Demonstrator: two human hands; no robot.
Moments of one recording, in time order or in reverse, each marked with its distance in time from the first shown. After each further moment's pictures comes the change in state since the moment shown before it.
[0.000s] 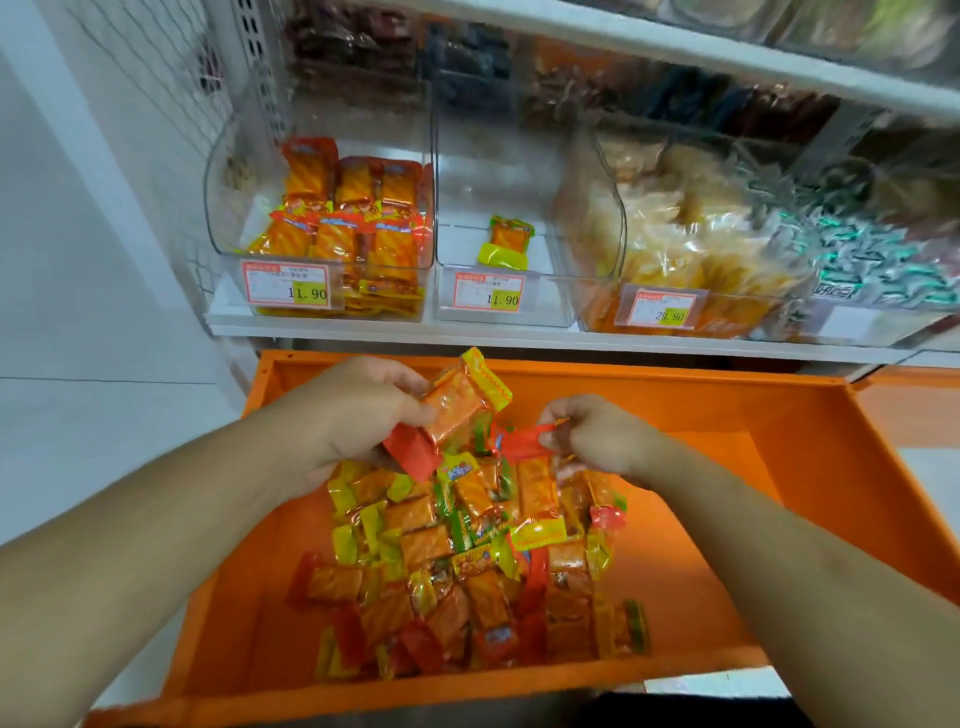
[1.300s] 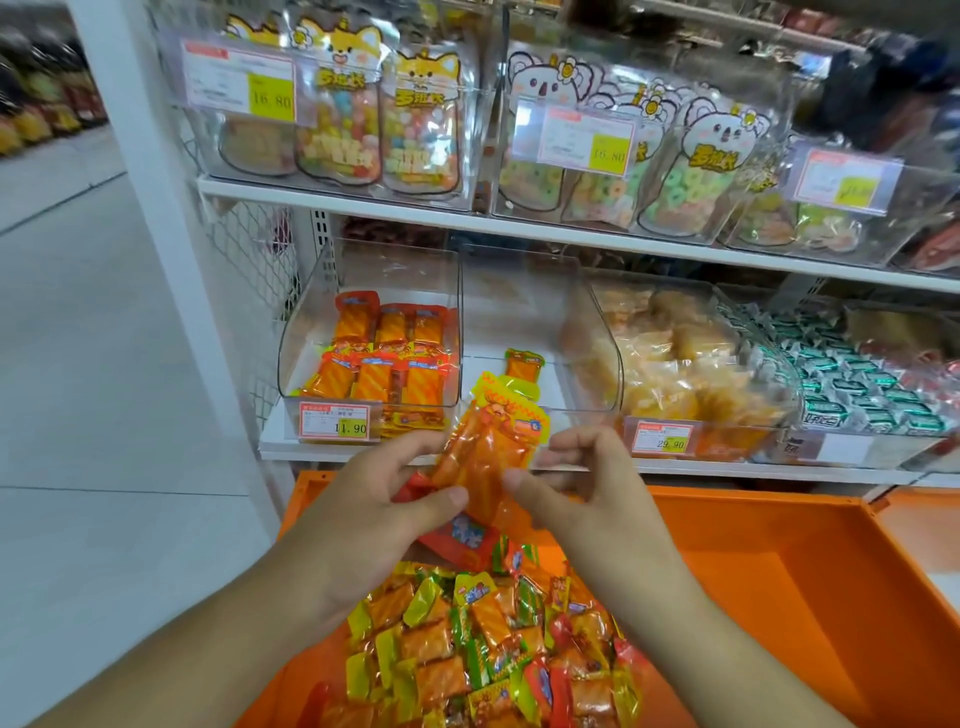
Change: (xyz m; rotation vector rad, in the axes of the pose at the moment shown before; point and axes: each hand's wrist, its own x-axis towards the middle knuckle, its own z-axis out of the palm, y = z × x) left_hand -0.064 0.035 -0.010 -0.261 0.046 0.349; right_hand -0.112 -0.132 0.028 0.393 0.462 -0.373
